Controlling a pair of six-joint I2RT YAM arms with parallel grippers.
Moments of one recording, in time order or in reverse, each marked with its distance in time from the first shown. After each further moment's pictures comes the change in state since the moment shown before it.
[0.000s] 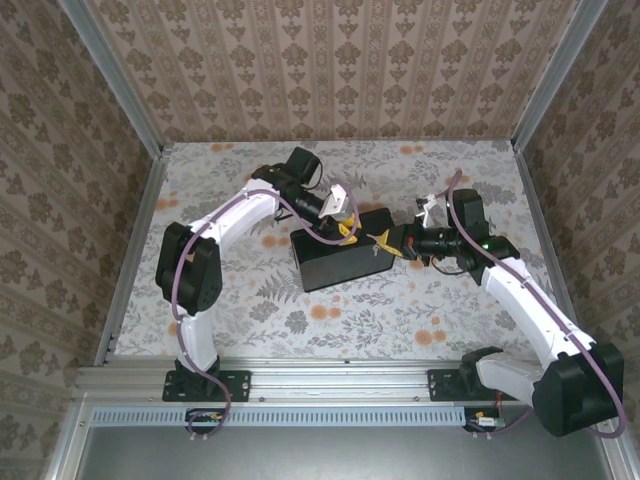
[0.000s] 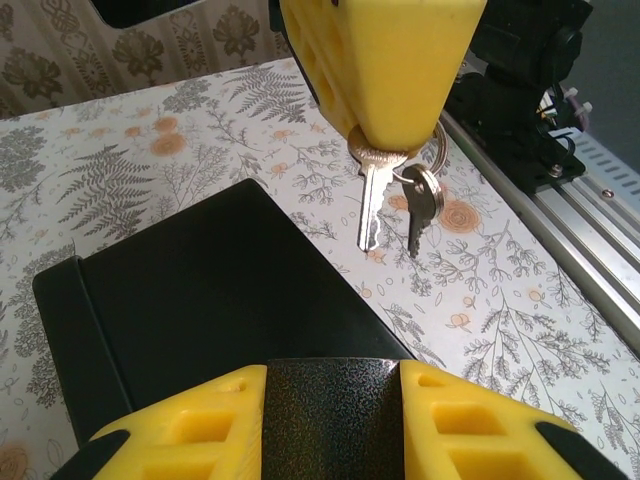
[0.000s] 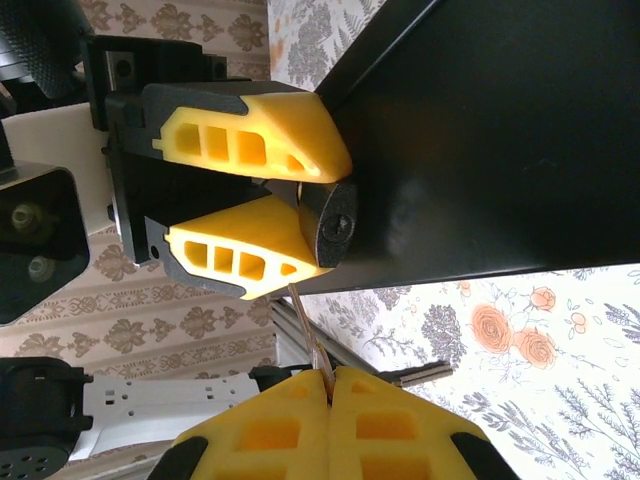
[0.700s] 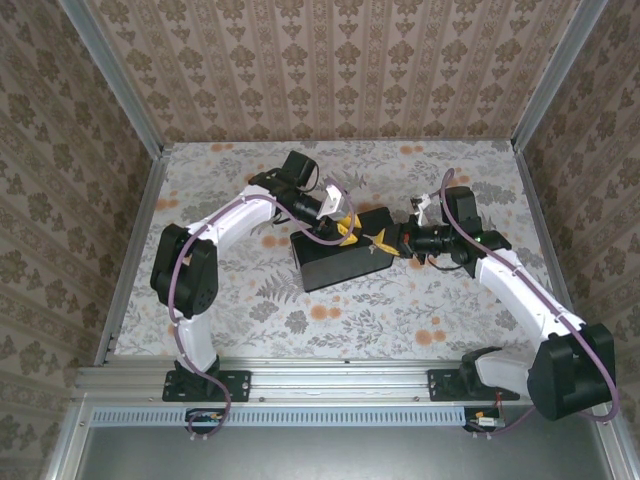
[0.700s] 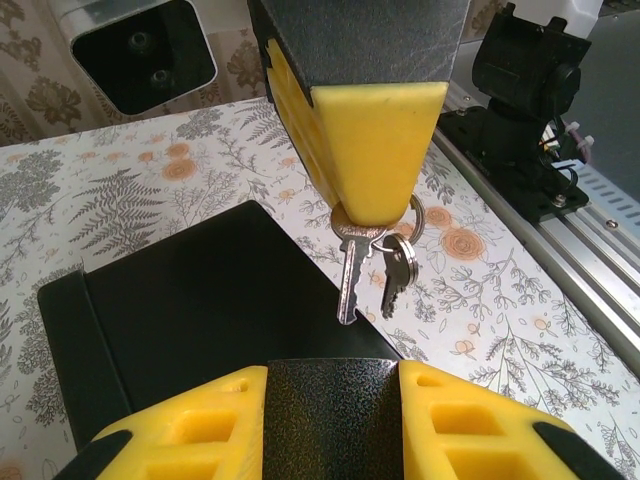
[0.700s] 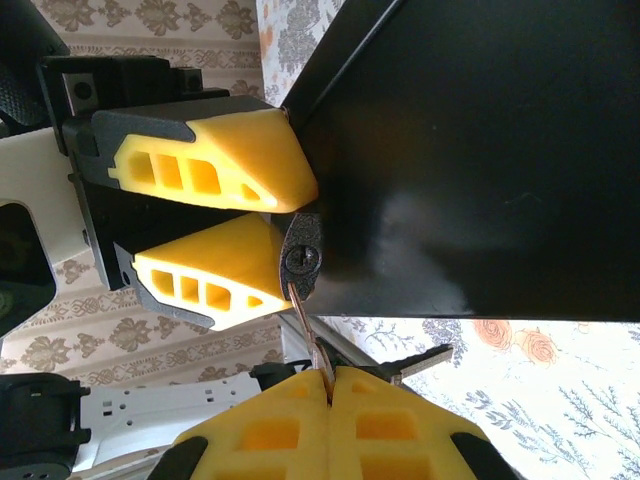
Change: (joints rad) left arm 0.008 -0.035 -0.097 0.156 0.059 -0.087; right arm -0.001 0.077 0.005 0.037 -0.034 0.013
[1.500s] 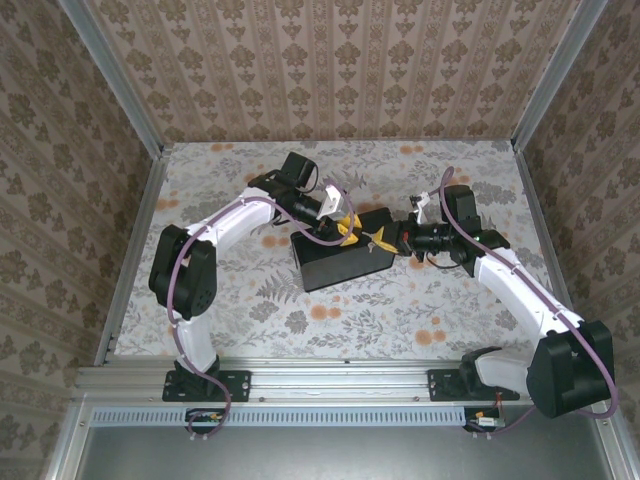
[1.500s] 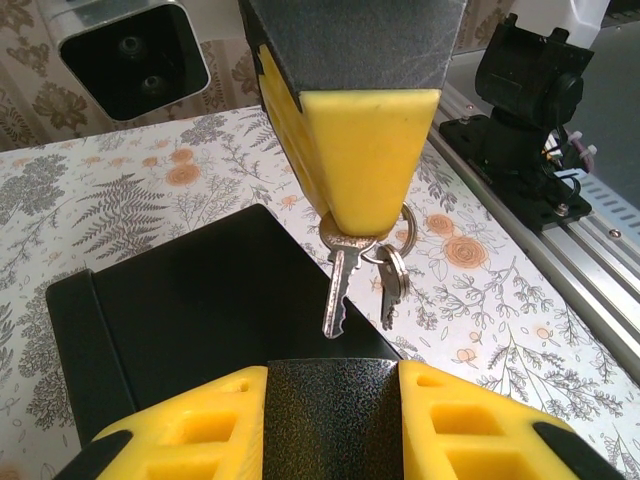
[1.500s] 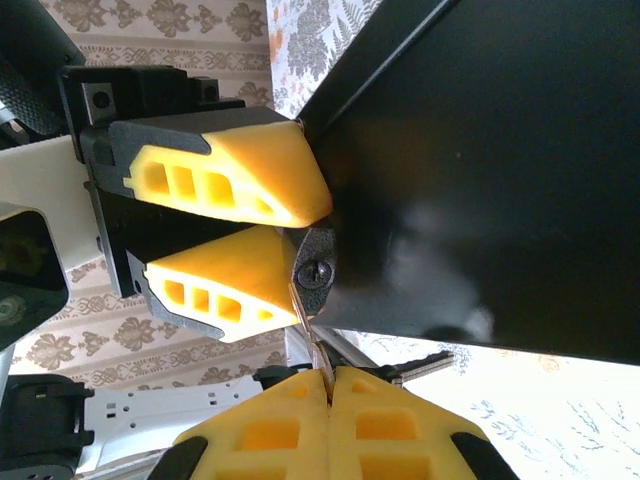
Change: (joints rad) left arm 0.000 -0.013 -0.032 0.061 0.010 -0.047; right arm 0.000 0.010 0.000 0.032 -0.008 0.001
